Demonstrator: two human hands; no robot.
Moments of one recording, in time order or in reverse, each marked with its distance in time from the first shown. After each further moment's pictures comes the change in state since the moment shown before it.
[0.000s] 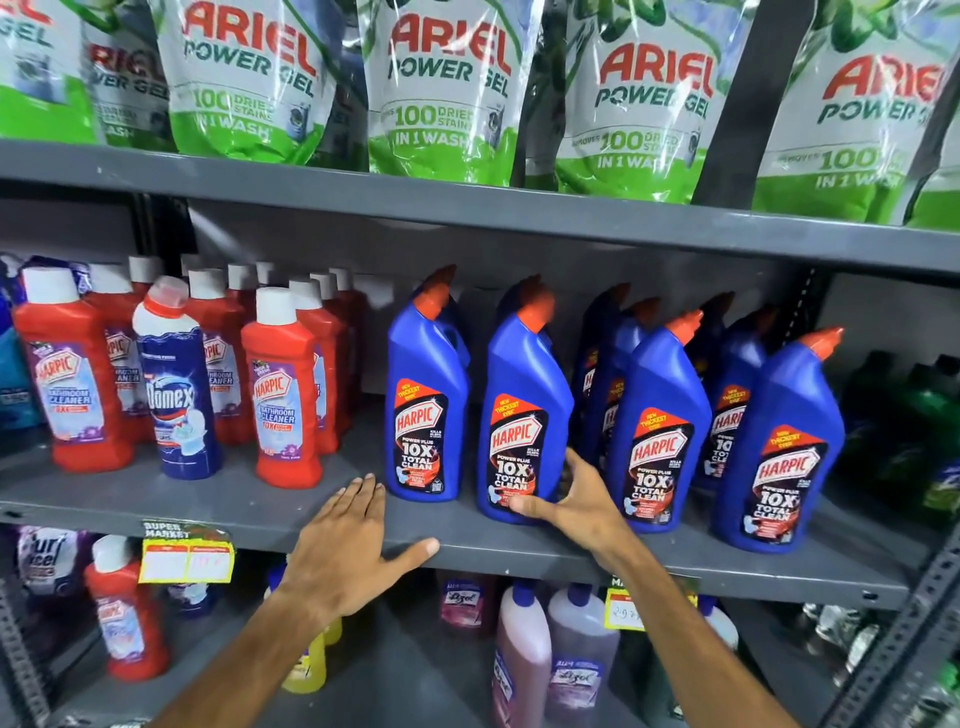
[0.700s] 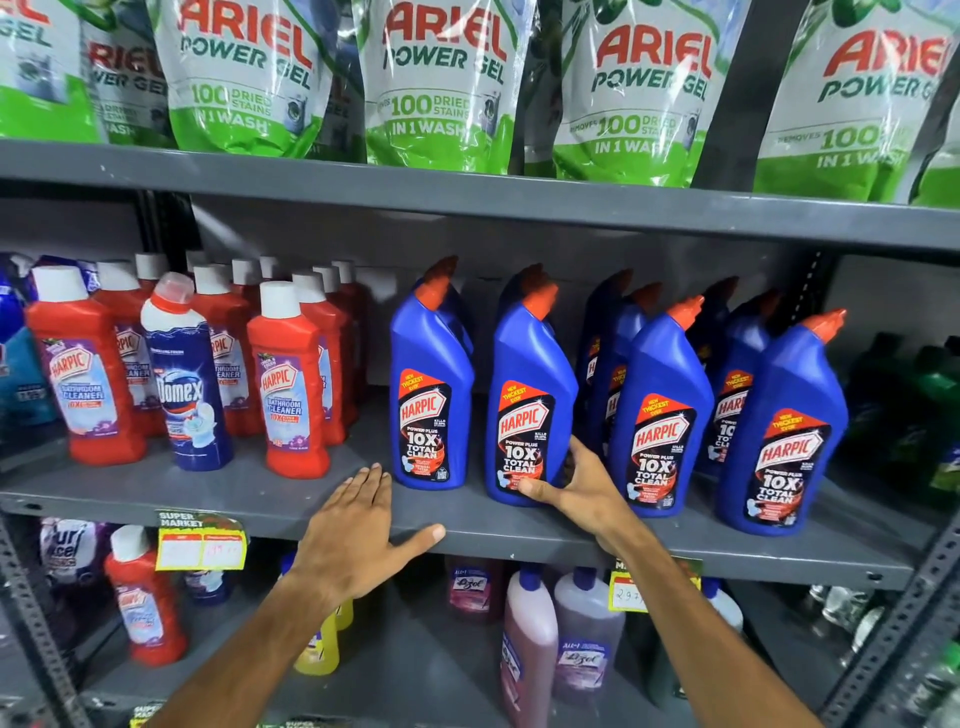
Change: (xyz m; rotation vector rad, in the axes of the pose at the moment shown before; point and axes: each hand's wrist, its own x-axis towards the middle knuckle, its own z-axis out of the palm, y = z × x) left_hand 0.000 0.003 -0.007 -0.018 -0.078 -0.011; right_hand 0.007 0.008 0.000 0.005 -0.006 0.009
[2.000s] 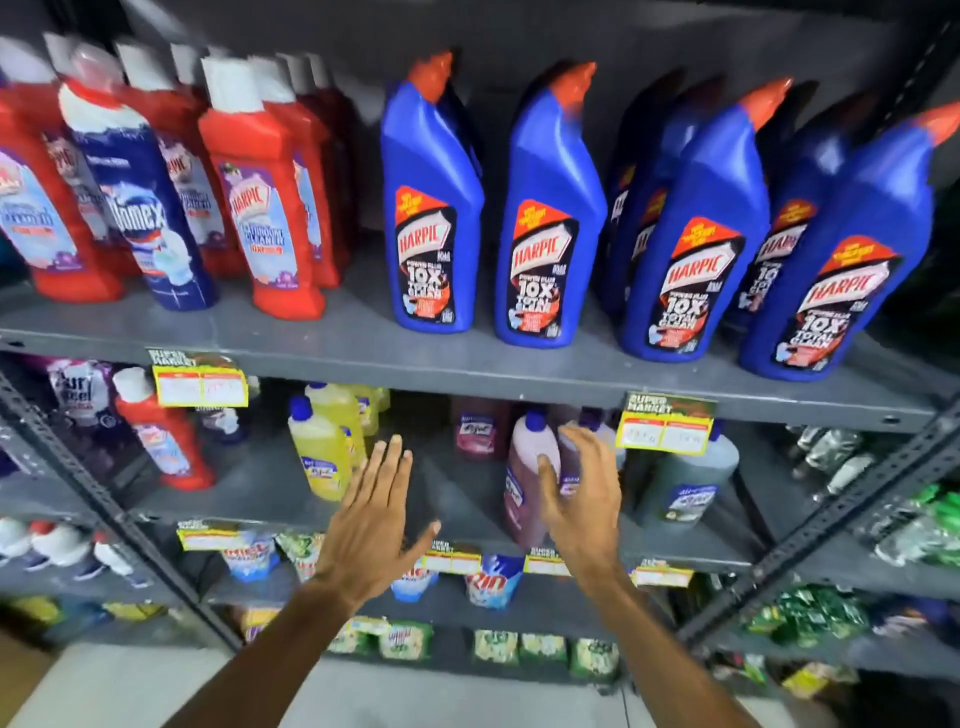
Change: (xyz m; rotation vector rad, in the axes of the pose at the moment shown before) left_hand -0.108 -0.001 0.165 -0.021 0.102 0.211; right_hand -0.150 0.109 0.083 -0.328 0.494 -0.266
